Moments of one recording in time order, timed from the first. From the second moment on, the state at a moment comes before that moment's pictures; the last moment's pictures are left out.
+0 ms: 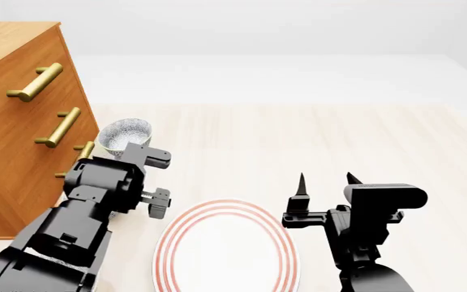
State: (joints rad) left arm -1.18 -0.15 0.57 -1.06 -0.44 -1.05 -0.22; right arm 0.19 0.22 -0.12 -0.41 0.28 0.55 0.21
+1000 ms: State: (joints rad) left arm -1.07 -0.26 0.61 -0.59 -0.46 -1.19 -0.31; right arm 0.19 0.23 -0.13 -0.40 0.30 0.54 0.23
